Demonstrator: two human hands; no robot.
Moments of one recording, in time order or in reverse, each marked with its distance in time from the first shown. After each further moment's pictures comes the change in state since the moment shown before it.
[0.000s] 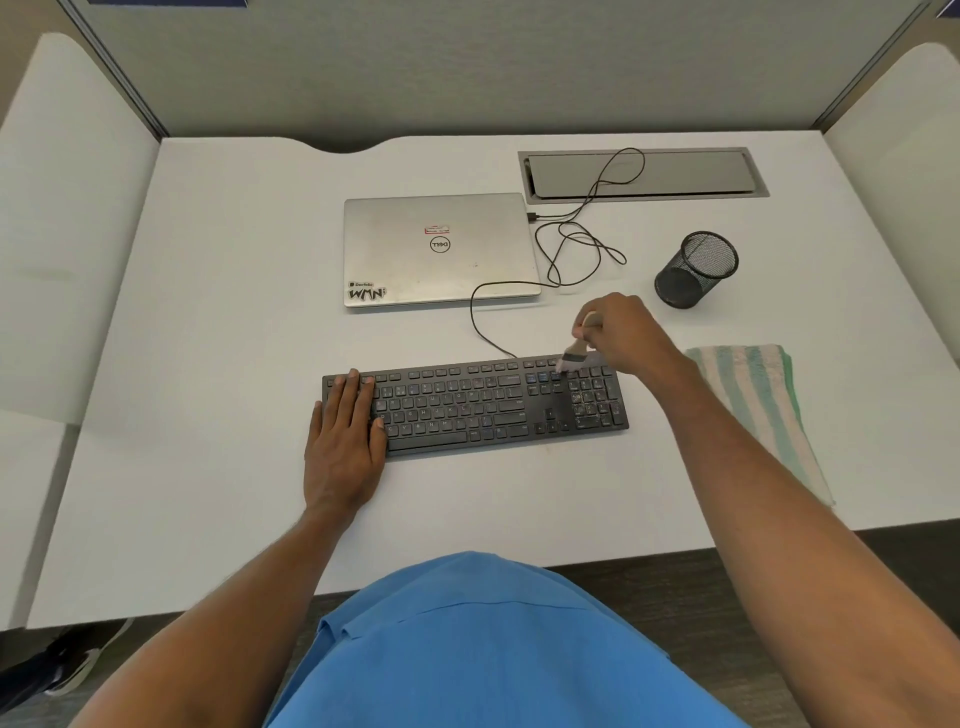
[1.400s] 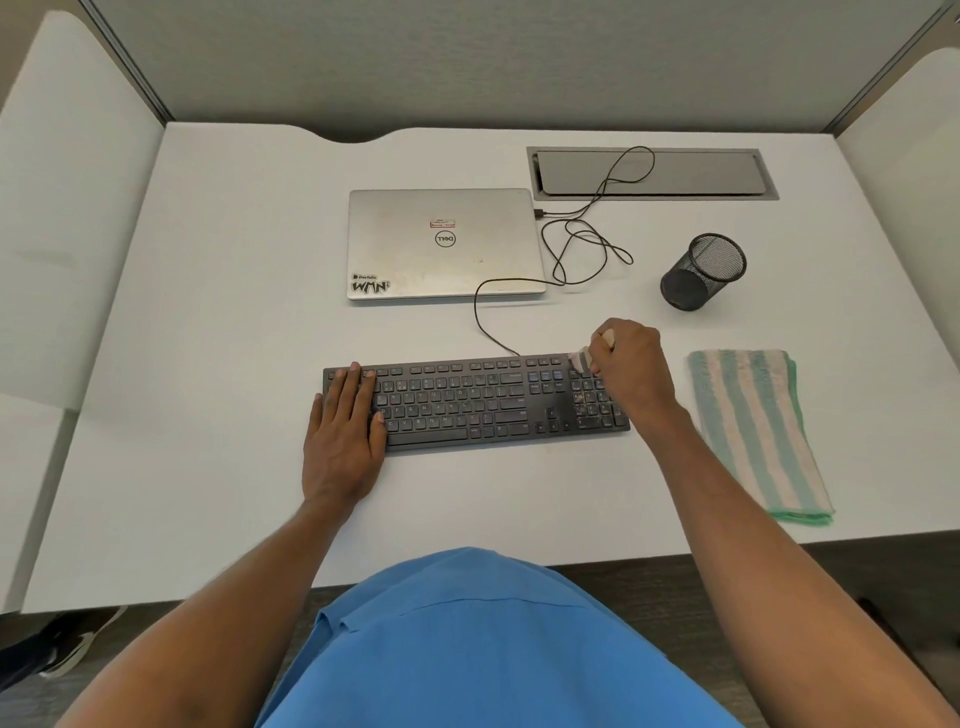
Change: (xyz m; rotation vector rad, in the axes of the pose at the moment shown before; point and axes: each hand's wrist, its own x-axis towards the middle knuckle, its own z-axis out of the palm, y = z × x) left_hand 0.000 -0.001 0.000 -0.003 0.001 0.000; right_hand -0.033 0.009 0.033 0.175 0.294 0.039
